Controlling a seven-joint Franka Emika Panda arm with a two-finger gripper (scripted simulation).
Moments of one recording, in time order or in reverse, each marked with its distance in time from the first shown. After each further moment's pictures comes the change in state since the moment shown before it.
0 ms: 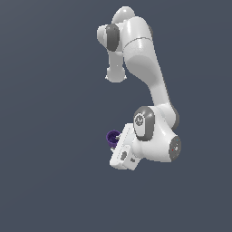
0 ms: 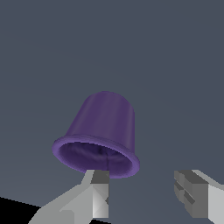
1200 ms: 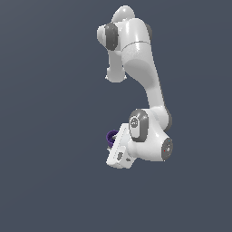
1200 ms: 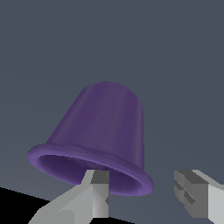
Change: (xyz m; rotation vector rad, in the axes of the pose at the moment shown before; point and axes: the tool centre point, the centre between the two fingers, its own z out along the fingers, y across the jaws) arm -0.001 0.000 0.028 0.004 -0.034 -0.037
